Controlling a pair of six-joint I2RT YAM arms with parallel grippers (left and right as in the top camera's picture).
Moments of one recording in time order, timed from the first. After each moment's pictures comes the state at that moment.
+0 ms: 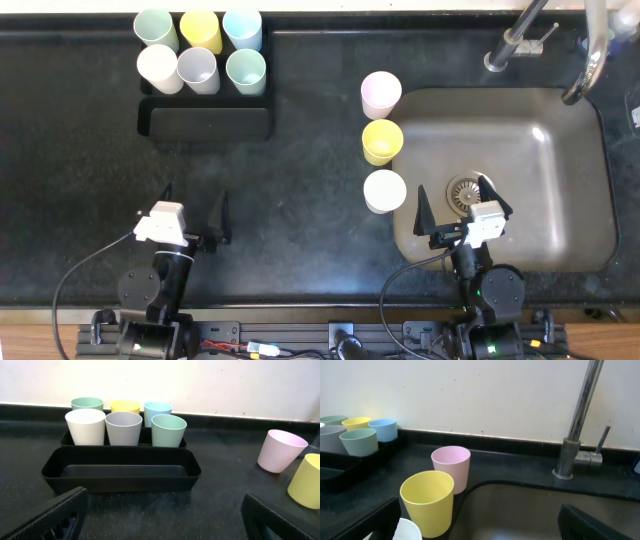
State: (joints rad) left arm -0.10 0.01 0.01 -0.07 0.08 -0.12; right arm 0.15 0.01 0.02 -0.02 -0.03 0.01
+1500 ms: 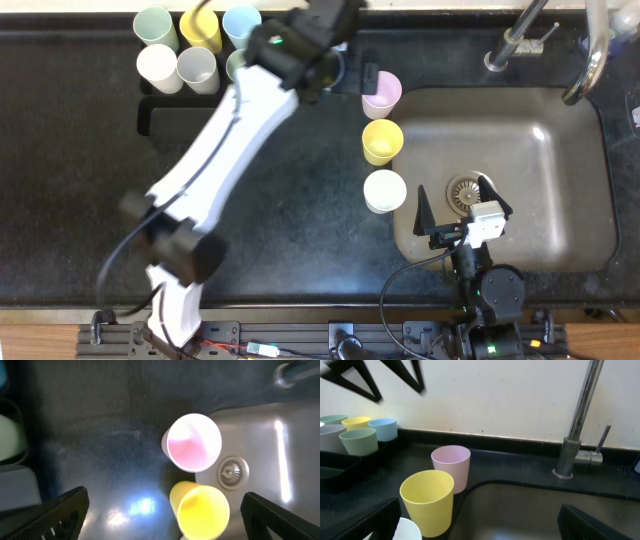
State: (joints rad) left arm -0.60 2.11 2.23 -1.14 -0.01 -0.50; right arm 0.15 0.01 0.02 -0.02 -0.03 0.01
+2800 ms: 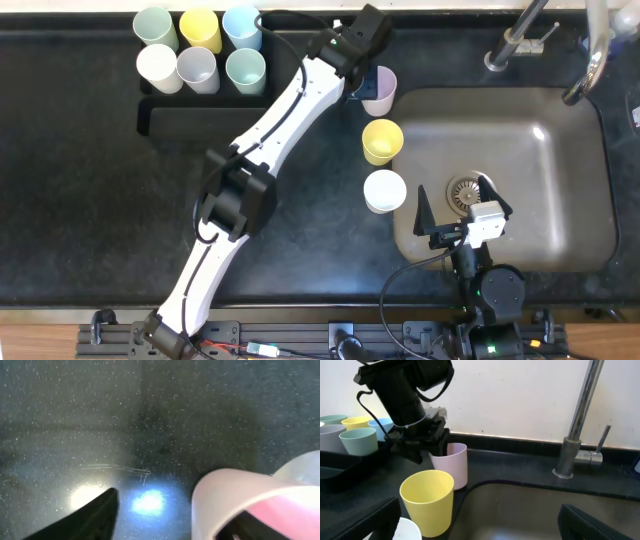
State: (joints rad) left arm -0.61 2.52 2.43 -1.09 -0.10 -0.63; right arm 0.15 0.01 0.02 -0.02 -0.03 0.01
